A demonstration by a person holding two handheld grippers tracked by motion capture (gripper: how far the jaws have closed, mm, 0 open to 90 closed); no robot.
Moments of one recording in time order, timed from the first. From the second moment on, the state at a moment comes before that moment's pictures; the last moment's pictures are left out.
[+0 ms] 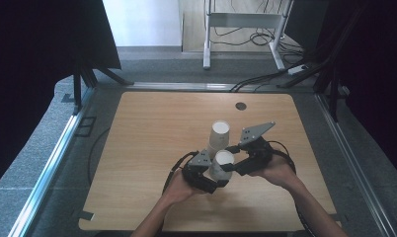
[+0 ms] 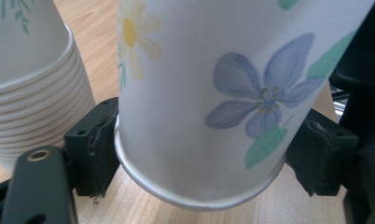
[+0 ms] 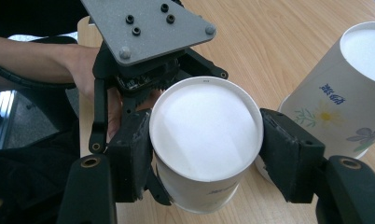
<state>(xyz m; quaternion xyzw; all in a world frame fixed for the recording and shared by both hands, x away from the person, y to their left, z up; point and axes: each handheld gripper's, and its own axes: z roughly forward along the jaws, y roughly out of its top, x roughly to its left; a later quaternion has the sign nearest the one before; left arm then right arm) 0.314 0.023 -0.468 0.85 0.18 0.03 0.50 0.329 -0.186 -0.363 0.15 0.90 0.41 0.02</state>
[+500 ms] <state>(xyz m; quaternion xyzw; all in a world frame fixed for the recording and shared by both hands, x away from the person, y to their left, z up) 0.315 0.027 -0.465 0.86 0.18 0.04 0.48 0.331 -0.185 -0.365 0.14 0.90 0.41 0.02</state>
